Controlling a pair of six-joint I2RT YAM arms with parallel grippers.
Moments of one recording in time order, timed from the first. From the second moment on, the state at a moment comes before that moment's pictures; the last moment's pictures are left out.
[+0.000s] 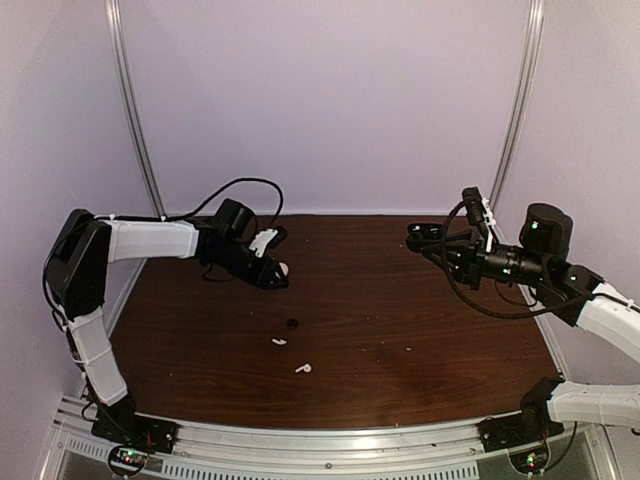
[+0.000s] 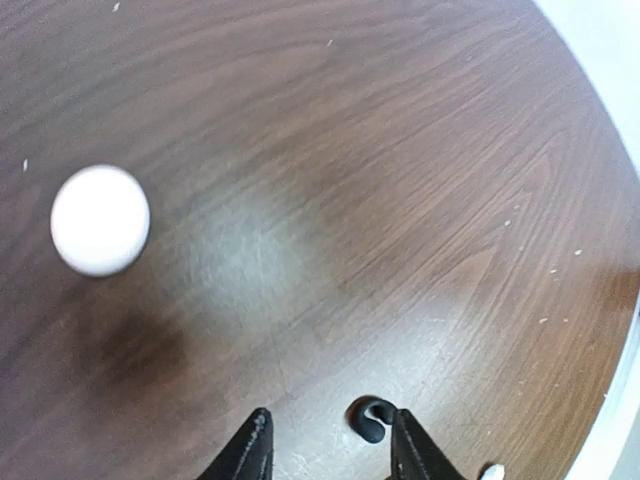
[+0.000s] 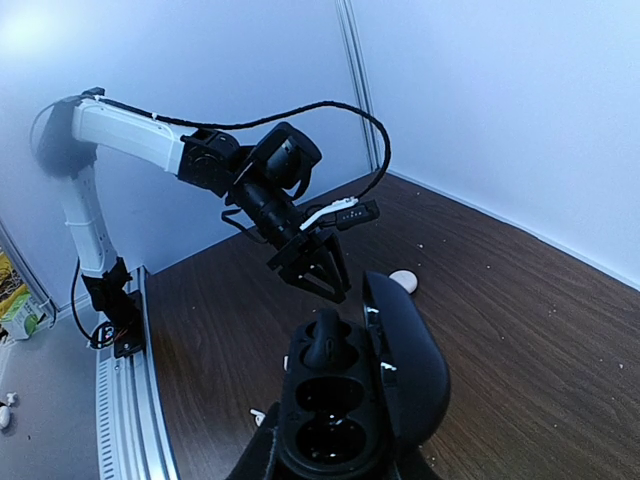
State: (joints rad) left arm -0.56 1.85 1.24 -0.34 0.40 -0.10; right arm 0.48 0.87 0.72 0.00 -0.60 0.12
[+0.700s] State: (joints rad) left arm -0.56 2.06 1.43 -0.60 0.51 0.31; right arm 0.48 0.88 0.73 -0.01 -0.59 0.12
